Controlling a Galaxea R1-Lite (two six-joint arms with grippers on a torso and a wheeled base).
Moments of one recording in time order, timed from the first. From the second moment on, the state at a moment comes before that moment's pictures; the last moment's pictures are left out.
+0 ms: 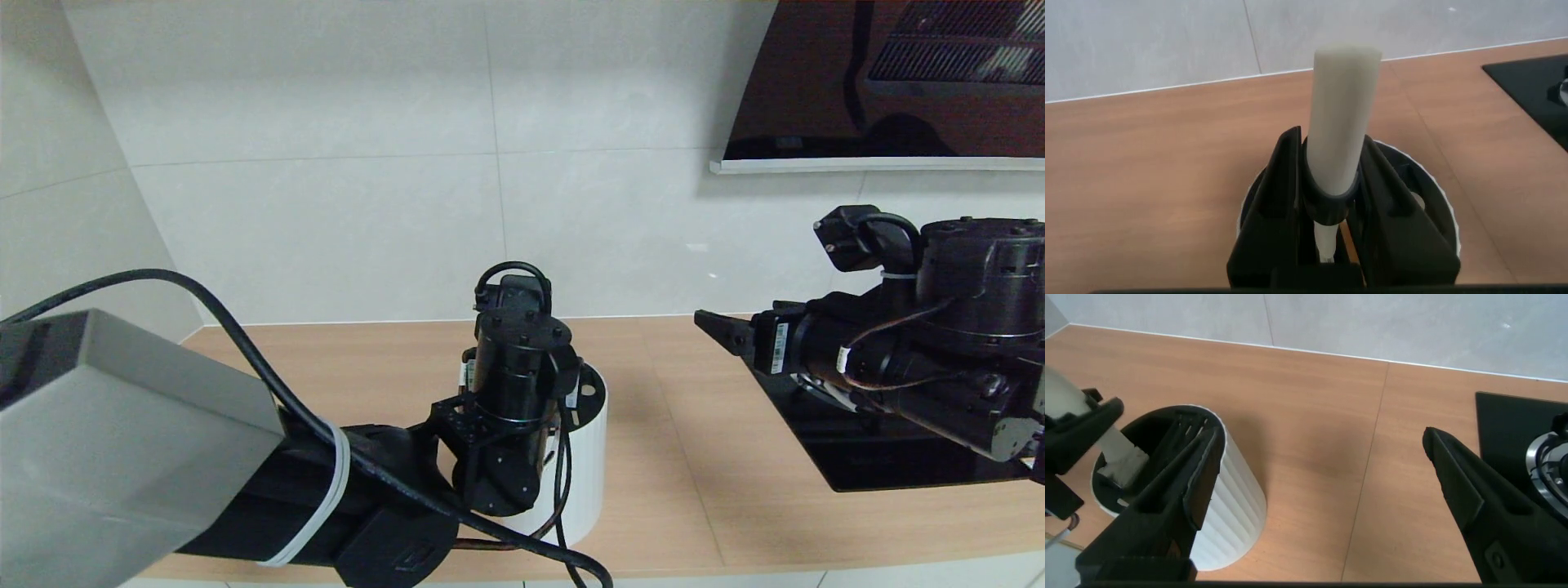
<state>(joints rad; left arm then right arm) -0.83 2.01 -0.97 -0.78 0.74 -0.15 0.54 1.56 -0.77 -0.60 -0.21 0.13</state>
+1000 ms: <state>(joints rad) -0.83 2.01 -0.98 -0.79 0.75 -0.15 0.55 1.56 -0.77 -0.60 -0.21 0.13</state>
